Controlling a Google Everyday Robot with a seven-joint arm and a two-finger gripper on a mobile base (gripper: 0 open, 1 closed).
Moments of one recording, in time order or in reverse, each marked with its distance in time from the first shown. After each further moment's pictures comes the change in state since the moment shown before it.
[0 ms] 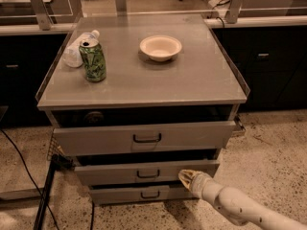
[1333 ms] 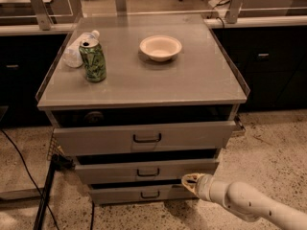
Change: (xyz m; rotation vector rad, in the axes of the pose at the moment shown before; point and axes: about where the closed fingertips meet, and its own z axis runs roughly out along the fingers) arm 0.002 0.011 -0.024 -0.151 0.000 0.086
